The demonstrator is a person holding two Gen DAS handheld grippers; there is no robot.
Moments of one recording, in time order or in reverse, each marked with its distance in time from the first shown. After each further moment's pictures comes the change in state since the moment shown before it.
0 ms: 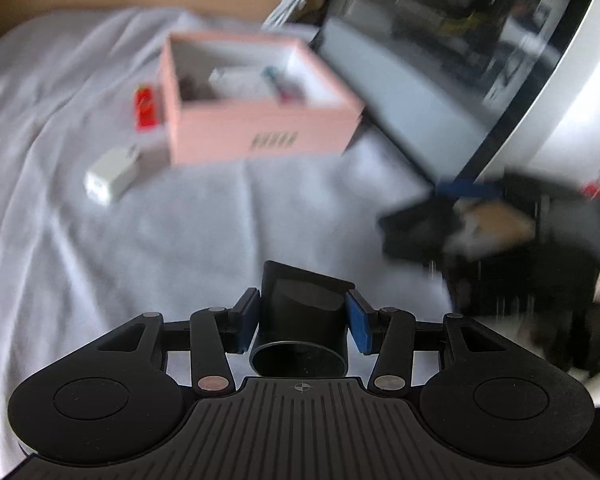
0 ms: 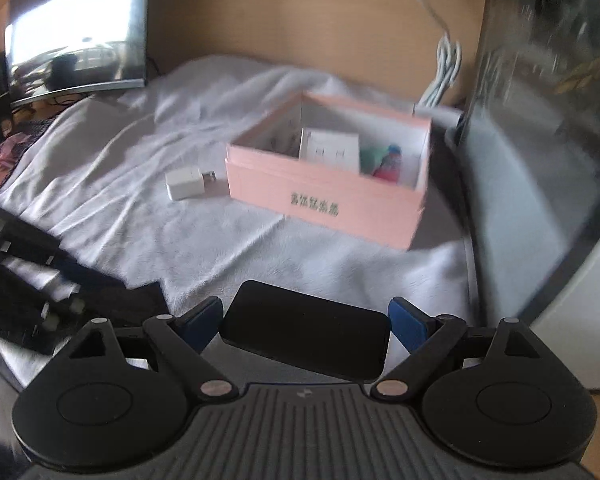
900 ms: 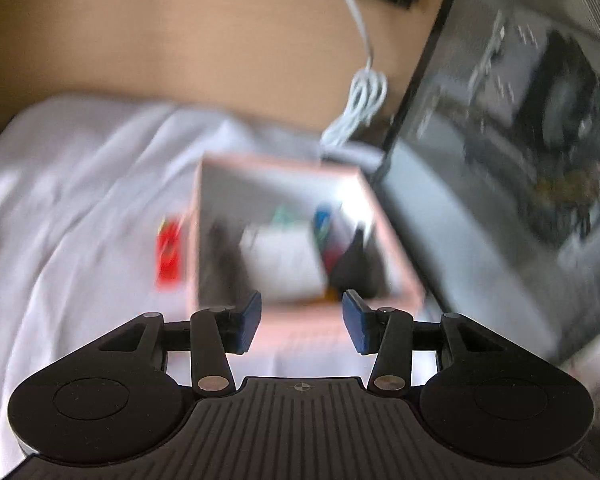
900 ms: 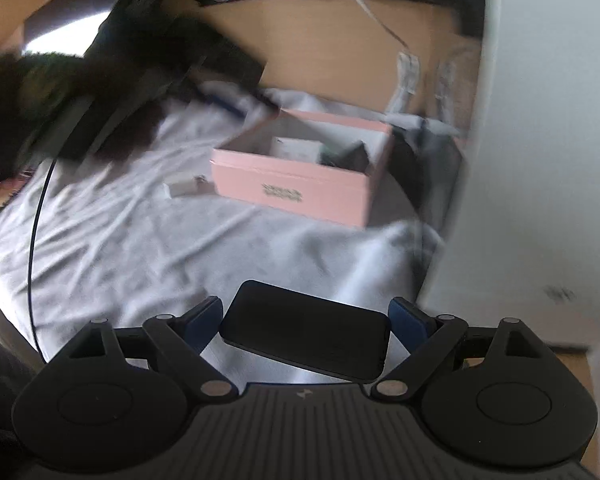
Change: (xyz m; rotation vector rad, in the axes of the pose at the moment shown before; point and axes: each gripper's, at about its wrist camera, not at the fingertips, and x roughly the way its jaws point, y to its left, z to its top) left arm 0.038 0.020 0.090 -0.131 -0.176 0.173; right arm -0.040 -0.040 -0.046 0.033 -0.095 0.044
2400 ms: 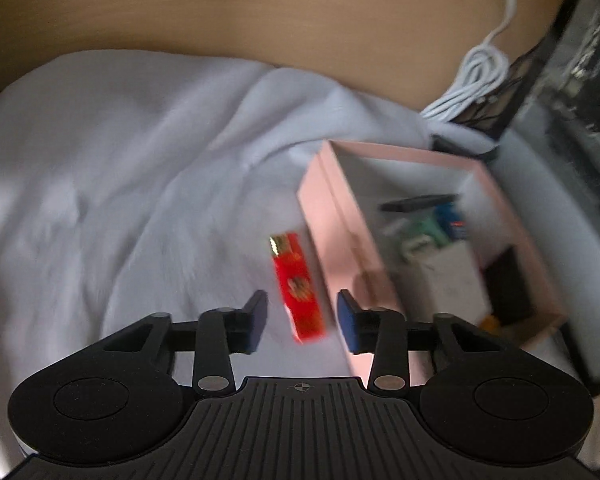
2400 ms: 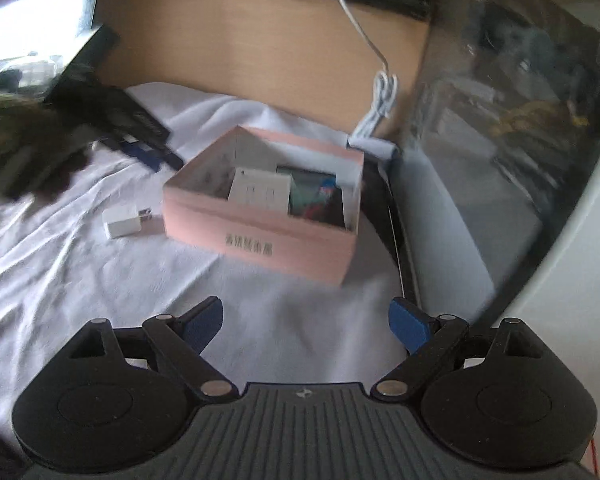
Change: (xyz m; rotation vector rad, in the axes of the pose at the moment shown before) left arm 0.099 0.117 0.075 0.045 0.156 -0.013; right arm 0.043 0.038 0.056 0.017 0.046 -0.263
